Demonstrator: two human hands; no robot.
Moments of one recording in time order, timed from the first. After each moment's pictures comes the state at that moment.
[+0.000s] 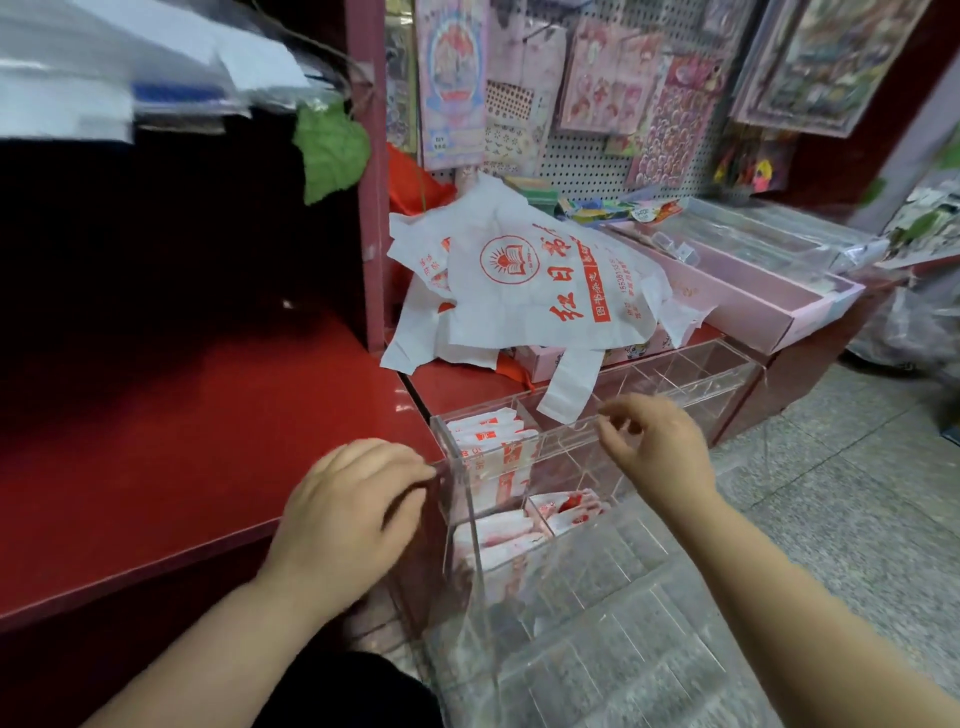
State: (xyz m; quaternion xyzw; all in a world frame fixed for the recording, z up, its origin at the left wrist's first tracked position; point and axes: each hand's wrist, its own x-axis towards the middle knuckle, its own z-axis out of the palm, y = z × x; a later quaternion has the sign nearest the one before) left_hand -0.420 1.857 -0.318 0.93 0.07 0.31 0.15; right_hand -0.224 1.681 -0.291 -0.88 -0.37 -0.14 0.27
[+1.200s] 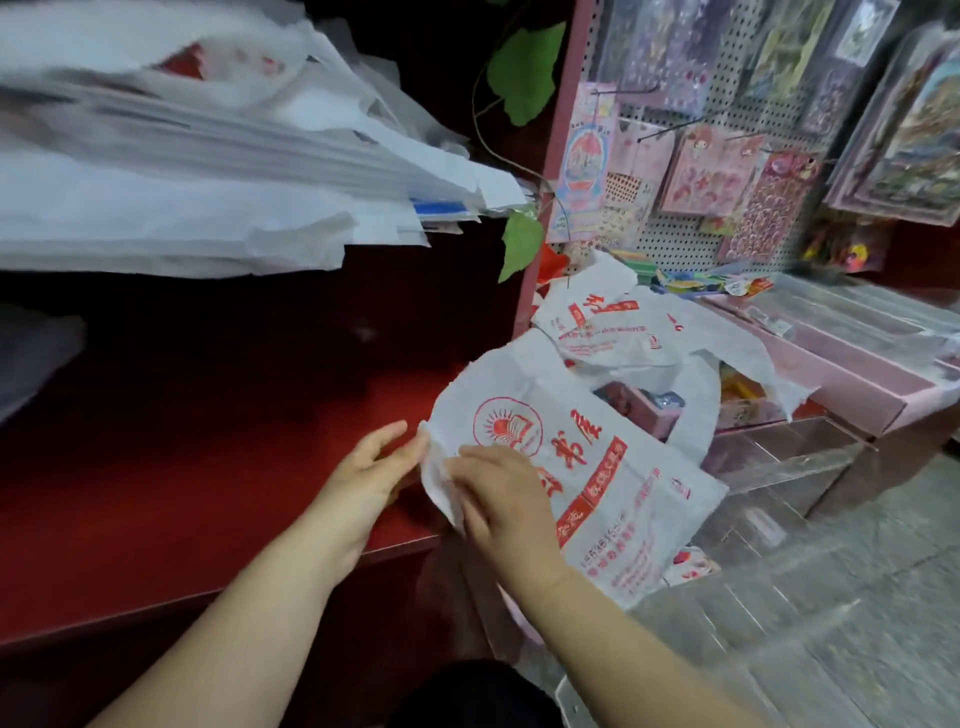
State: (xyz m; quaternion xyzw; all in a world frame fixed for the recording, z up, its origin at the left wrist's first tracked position) left_hand -0.489 1.925 -0.274 0.57 0.32 0.25 0.71; right_hand -0.384 1.836 -0.295 -0.65 -0.62 -0.19 0.40
